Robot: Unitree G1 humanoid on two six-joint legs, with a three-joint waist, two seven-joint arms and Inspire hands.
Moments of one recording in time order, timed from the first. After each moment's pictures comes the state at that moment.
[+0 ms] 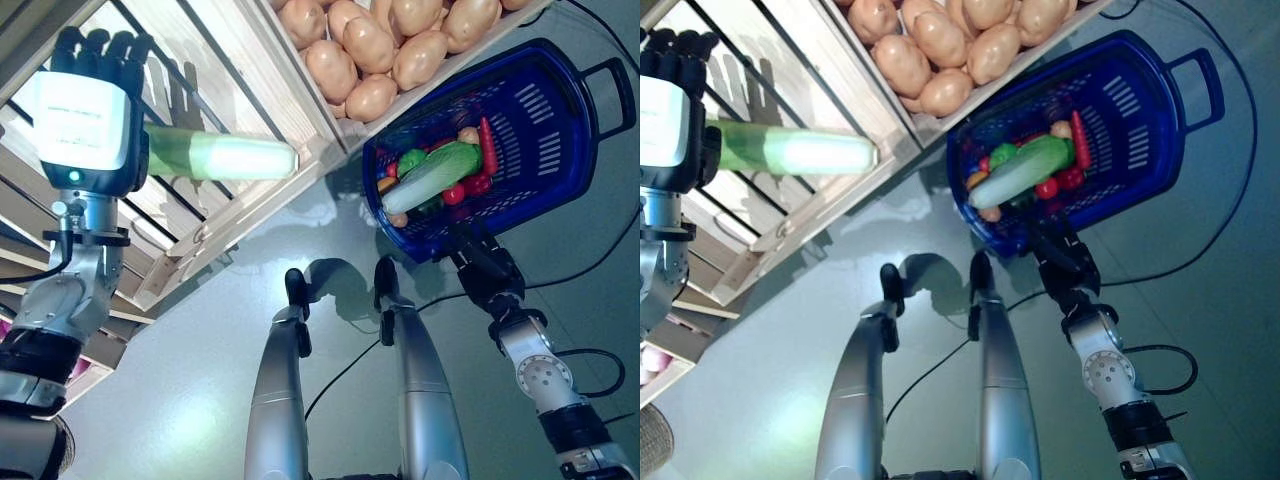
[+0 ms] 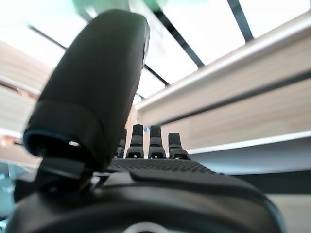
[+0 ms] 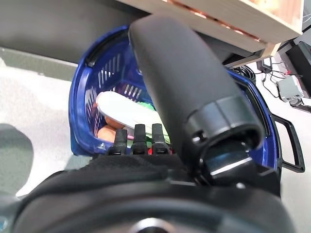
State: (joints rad) left arm -0.49 1.07 -0.18 0.27 0.74 0.08 0.73; right arm -0.21 -0.49 0.12 0.11 1.38 -0.04 -0.20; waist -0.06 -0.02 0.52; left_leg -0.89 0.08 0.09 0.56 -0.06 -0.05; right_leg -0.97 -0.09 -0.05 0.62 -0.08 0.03
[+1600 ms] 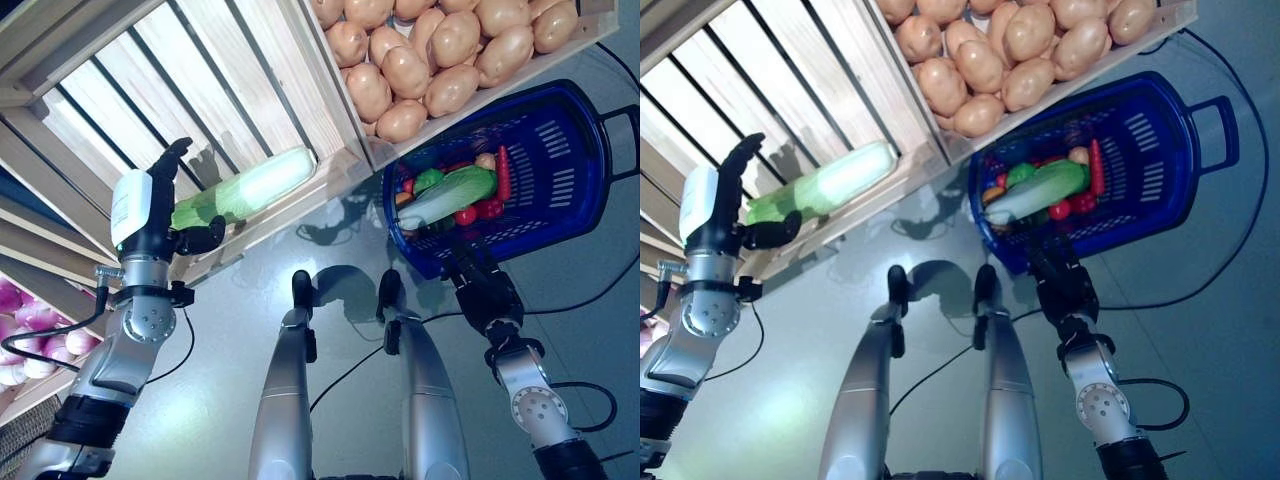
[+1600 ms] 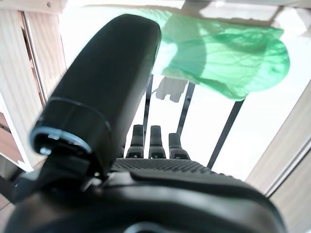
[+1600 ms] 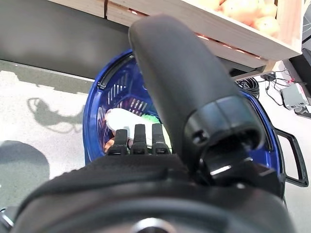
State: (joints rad) left arm -0.21 0.80 -0.06 0.03 0.18 0.01 0.39; right arm -0.05 -0.44 0.12 0.03 1.37 -0.11 -0.17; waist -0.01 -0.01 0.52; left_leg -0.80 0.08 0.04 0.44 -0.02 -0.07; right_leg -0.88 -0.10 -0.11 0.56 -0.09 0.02
